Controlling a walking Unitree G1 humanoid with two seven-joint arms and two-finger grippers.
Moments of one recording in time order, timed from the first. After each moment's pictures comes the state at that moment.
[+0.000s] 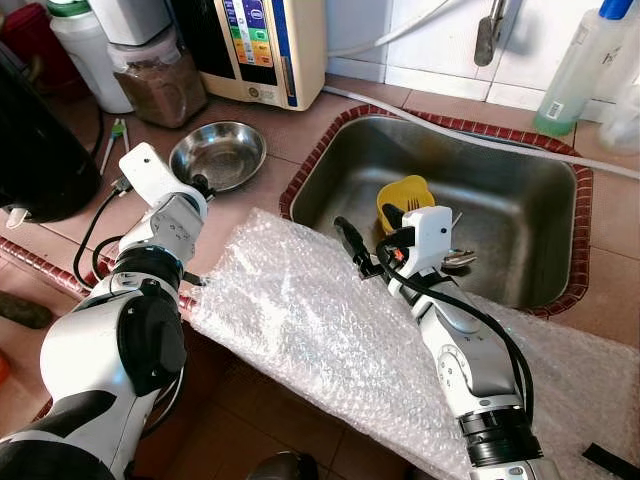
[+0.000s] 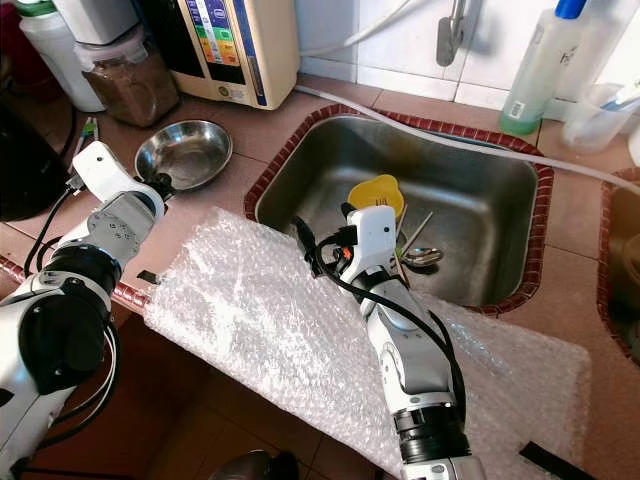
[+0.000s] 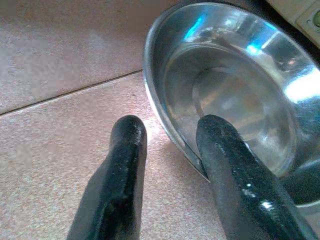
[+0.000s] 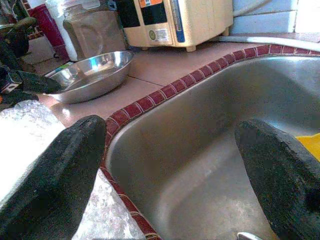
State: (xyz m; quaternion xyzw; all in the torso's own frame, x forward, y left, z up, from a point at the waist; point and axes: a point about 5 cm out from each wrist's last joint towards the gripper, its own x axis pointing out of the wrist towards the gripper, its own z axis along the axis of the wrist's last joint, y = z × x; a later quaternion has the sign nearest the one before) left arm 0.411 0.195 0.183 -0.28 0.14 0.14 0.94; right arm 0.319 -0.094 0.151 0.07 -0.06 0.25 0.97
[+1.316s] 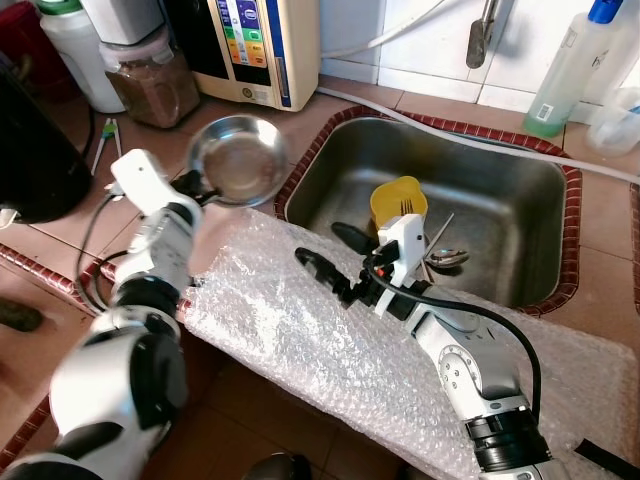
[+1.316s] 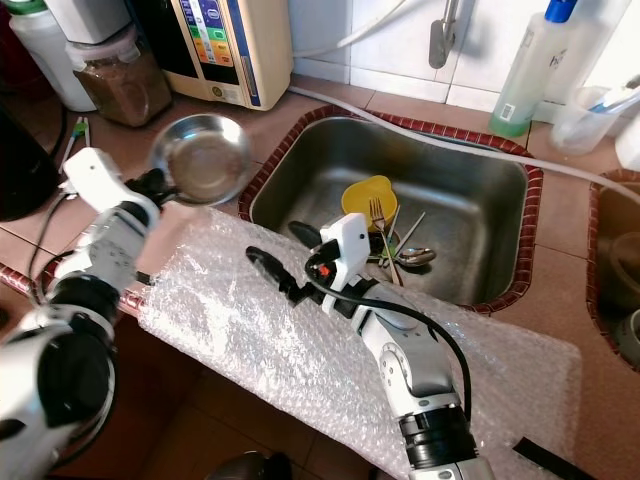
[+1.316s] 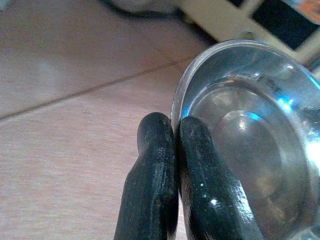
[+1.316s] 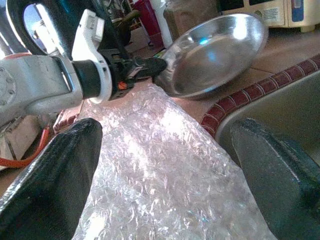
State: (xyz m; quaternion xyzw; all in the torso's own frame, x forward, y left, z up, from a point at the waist) left arm 0.402 0.195 0.173 -0.26 0.03 0.05 0.96; right arm 0.303 -0.074 0.155 0.11 -0.02 0.44 0.89
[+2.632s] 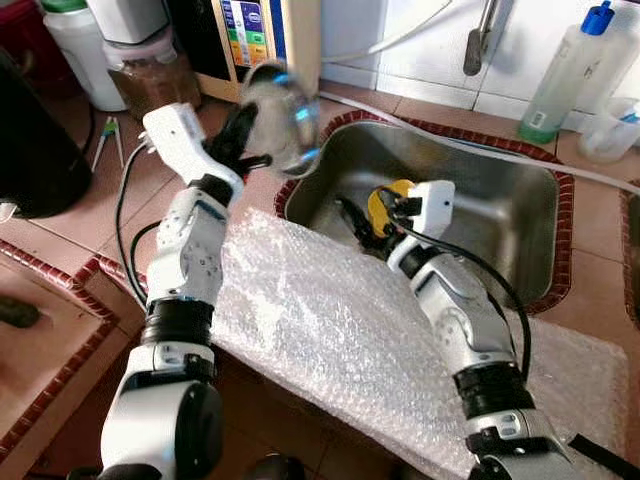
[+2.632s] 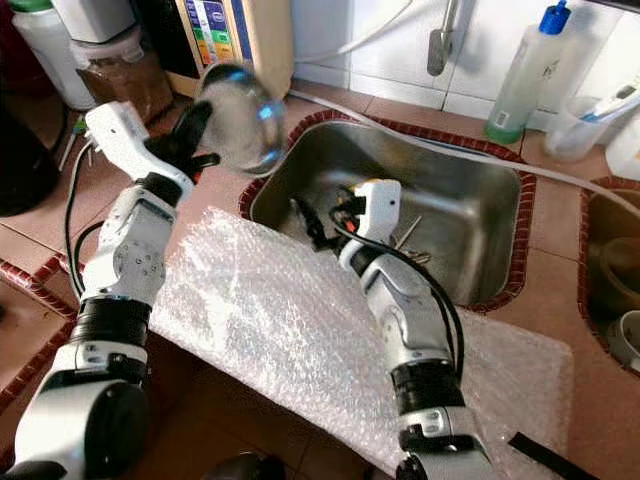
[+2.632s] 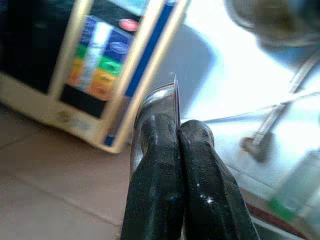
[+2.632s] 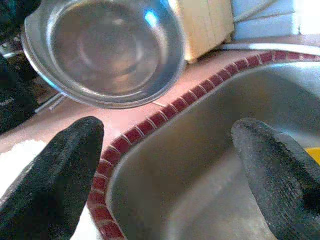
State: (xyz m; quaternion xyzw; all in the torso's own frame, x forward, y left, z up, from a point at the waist) left arm 0.380 0.133 0.233 -0.24 -0.16 -0.18 0.94; right arm 0.350 -0.097 0.165 0.13 -0.05 0.27 0.95
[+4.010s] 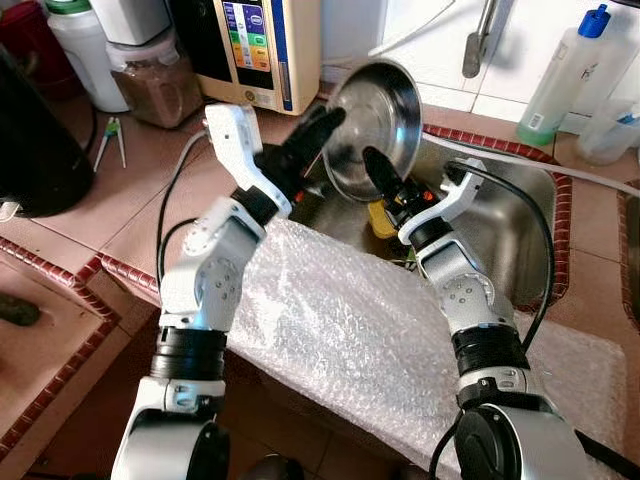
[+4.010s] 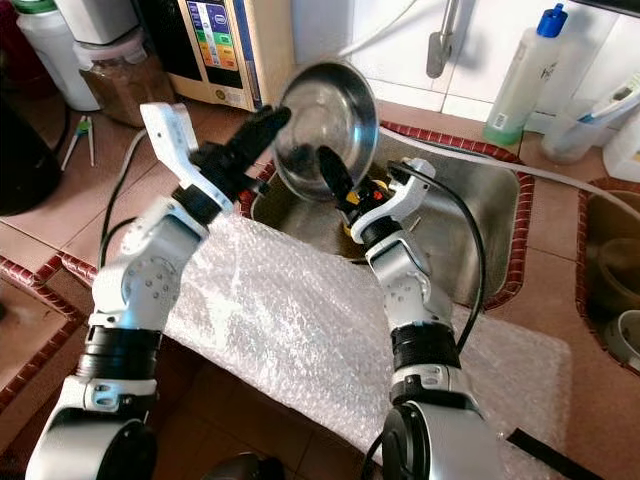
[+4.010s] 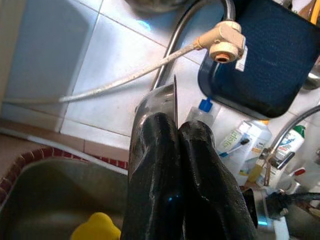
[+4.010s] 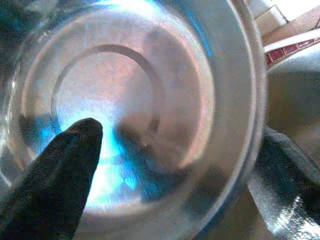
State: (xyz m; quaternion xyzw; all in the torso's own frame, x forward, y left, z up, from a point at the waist) left arm 0.345 0.083 0.243 -0.23 -0.15 -0.37 0.89; right arm 0.375 -0.113 0.180 0.38 -0.05 0.25 0.89
